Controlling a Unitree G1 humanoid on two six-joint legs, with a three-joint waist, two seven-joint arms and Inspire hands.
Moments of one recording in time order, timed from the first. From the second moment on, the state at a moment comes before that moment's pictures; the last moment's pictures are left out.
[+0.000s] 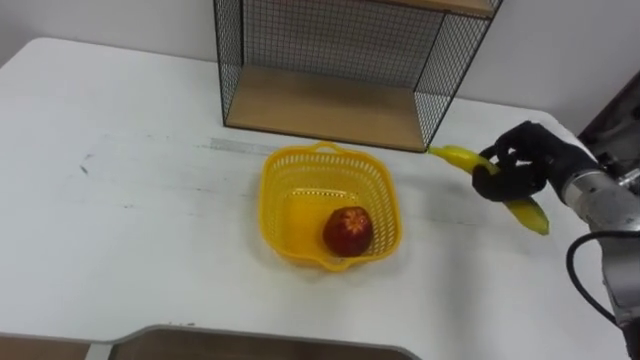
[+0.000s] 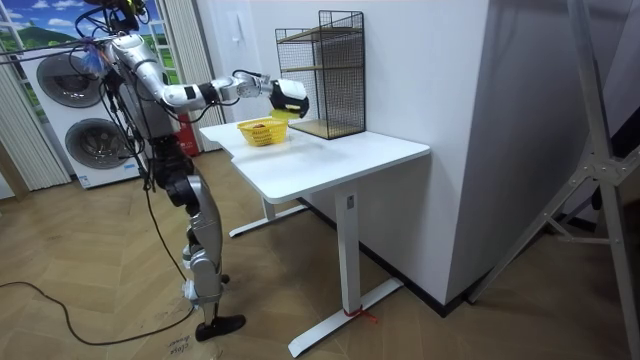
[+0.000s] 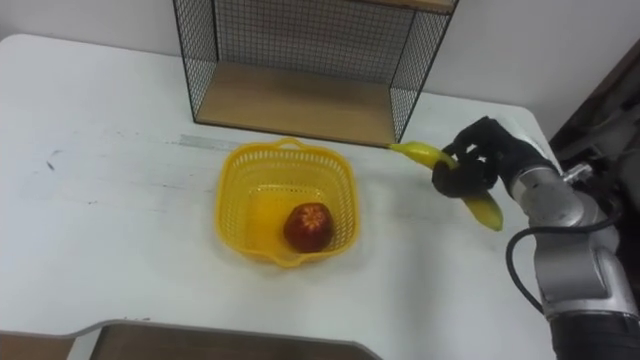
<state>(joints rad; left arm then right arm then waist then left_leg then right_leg) 0.22 0.27 0.09 1.00 0.34 0.19 -0.10 -0.25 -0.51 -0.10 0.15 -0.41 0.24 0.37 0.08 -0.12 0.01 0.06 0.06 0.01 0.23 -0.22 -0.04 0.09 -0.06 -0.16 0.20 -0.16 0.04</state>
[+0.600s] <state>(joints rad) 0.20 0.27 0.09 0.99 0.34 0.19 -0.10 -0.25 -0.51 -0.06 -0.10 -0.41 0.24 0.41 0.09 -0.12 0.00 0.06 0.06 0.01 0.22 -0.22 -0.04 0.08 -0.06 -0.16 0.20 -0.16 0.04</state>
